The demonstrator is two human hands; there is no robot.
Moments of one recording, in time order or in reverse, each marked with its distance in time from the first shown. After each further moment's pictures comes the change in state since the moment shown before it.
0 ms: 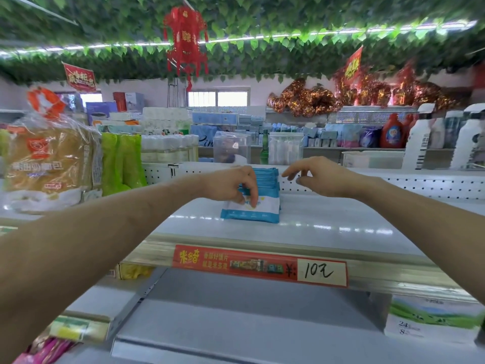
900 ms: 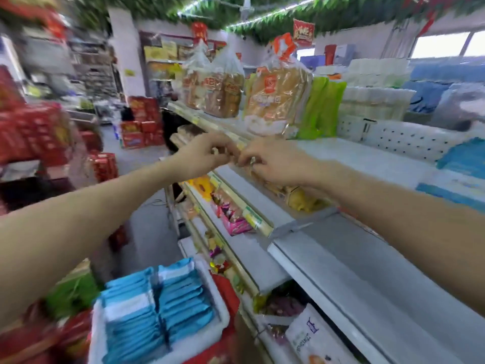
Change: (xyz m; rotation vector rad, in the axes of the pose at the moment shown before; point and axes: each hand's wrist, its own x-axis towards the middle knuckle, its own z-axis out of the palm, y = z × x) left_hand -0.397 0.032 0.032 0.005 0.611 -0.962; right_hand 0.055 -0.364 0.161 0.231 -0.145 -1.074
